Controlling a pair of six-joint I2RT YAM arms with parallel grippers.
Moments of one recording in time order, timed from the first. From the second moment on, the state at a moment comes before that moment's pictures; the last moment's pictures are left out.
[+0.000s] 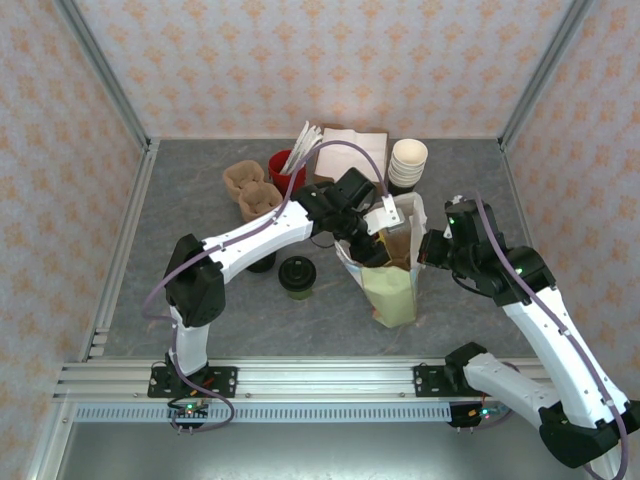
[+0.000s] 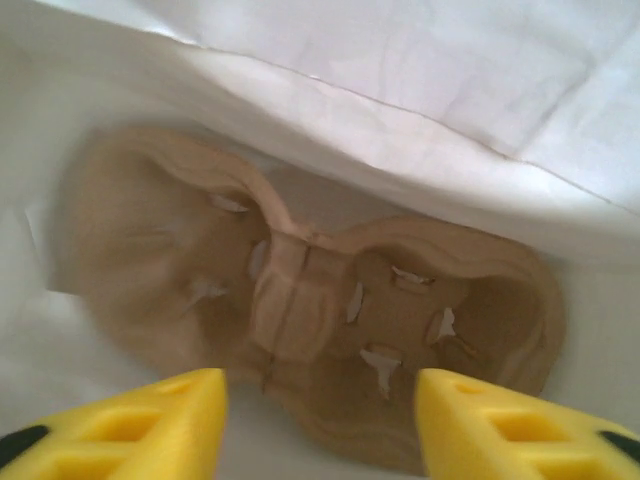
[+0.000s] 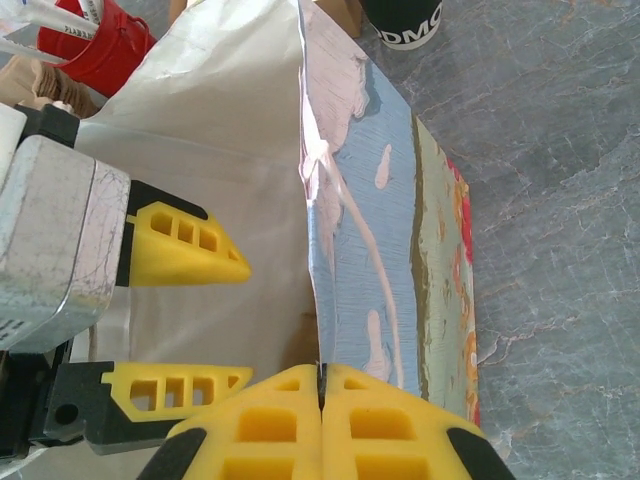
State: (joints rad) left arm -0.80 1.93 1.75 -0.78 0.52 0.28; right arm 0.46 0.89 1.16 -1.09 0.06 0.62
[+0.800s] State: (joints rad) left arm -0.81 1.71 2.00 -0.89 0.25 -0.07; right arm 0.46 0.79 1.13 -1.00 -0.02 0.57
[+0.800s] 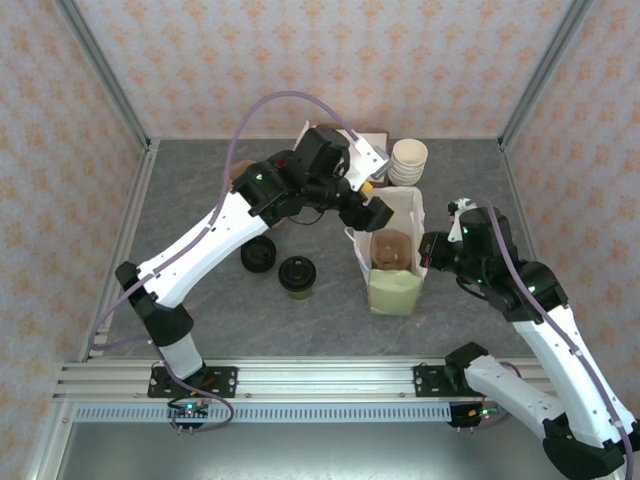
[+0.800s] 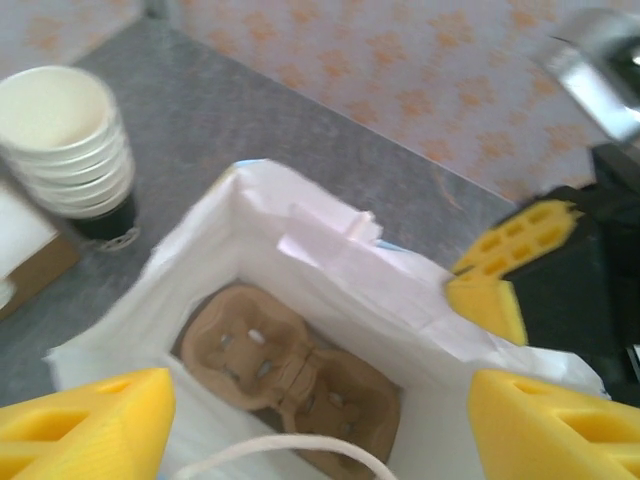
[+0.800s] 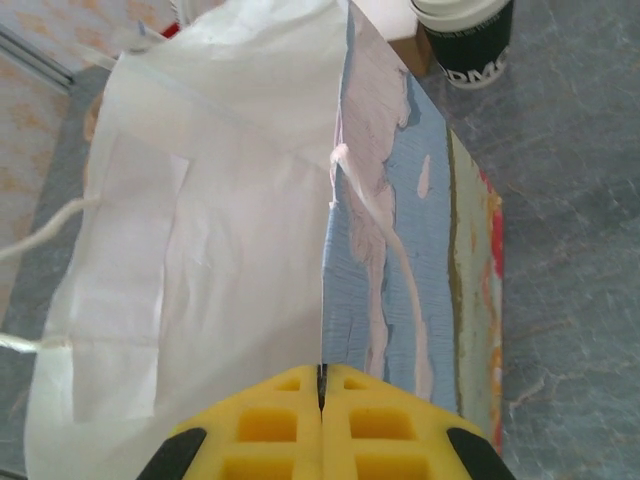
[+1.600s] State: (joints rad) left arm -0.71 1.62 1.90 -0.95 -0.03 -0.46; right arm 0.46 0.98 1.22 -0.99 0.00 0.76
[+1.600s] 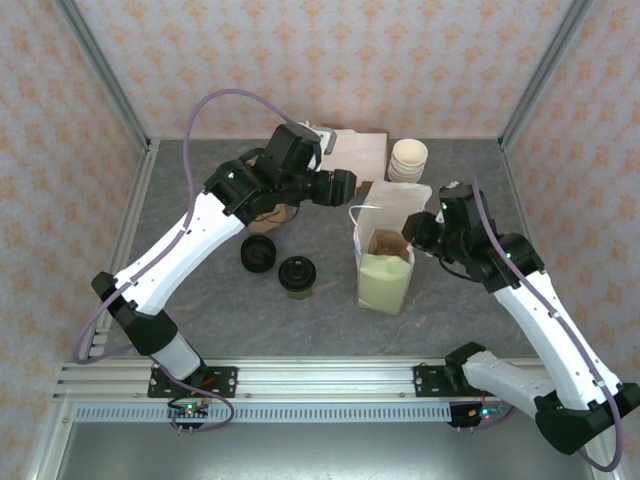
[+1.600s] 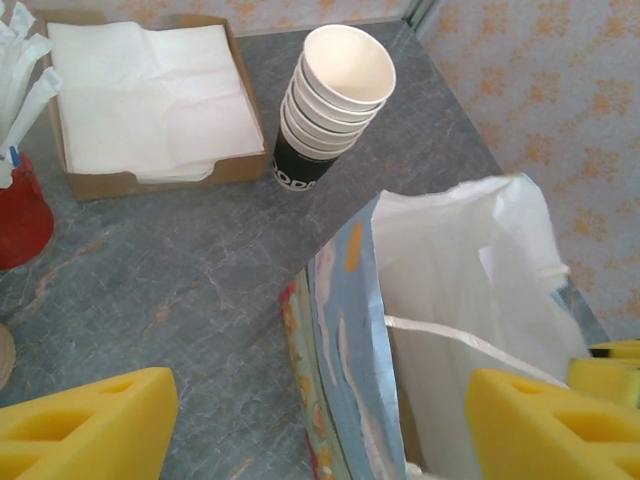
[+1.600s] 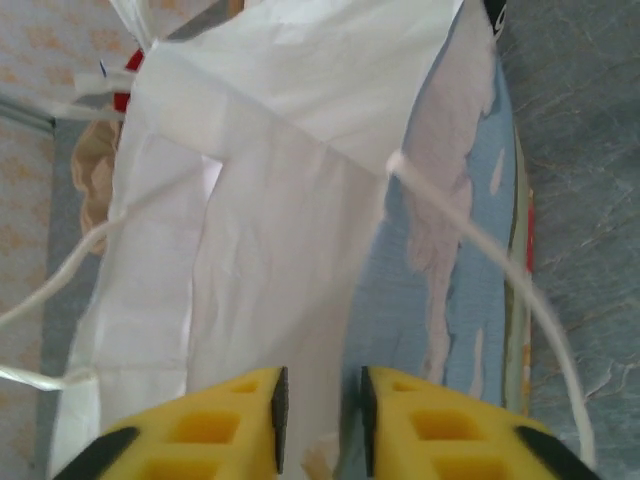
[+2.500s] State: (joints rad) left arm -0.65 1.54 1.65 -0.72 -0.12 -0.38; right arm 0.21 1.27 1.55 -1.25 -0.07 0.67
